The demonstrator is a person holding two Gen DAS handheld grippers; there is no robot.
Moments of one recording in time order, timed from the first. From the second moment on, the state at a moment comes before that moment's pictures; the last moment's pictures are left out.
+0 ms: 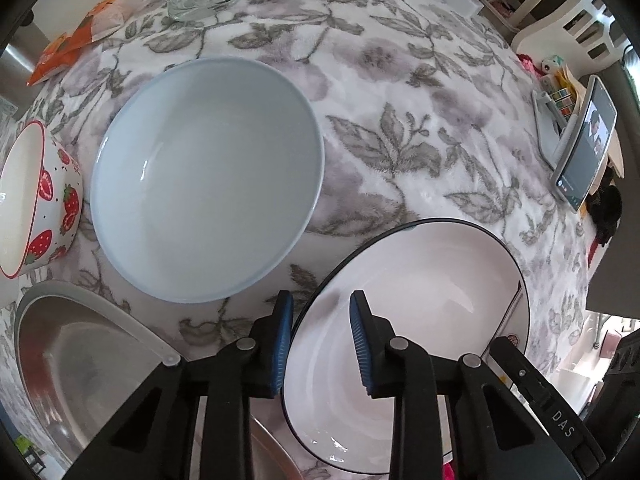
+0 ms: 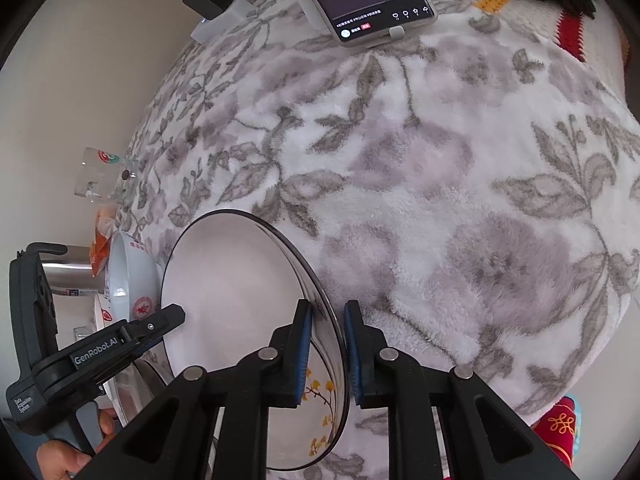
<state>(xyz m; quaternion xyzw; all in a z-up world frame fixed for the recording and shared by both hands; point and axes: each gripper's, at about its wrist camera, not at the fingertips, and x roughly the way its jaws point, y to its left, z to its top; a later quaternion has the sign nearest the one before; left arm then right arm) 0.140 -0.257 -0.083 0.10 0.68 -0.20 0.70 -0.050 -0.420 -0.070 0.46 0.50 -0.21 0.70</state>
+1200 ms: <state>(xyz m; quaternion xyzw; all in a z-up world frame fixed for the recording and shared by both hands) 0.132 -0.238 -0.006 0.04 0.64 -0.22 0.73 -0.052 -0.414 -0.020 0.45 0.45 -0.18 0.75</state>
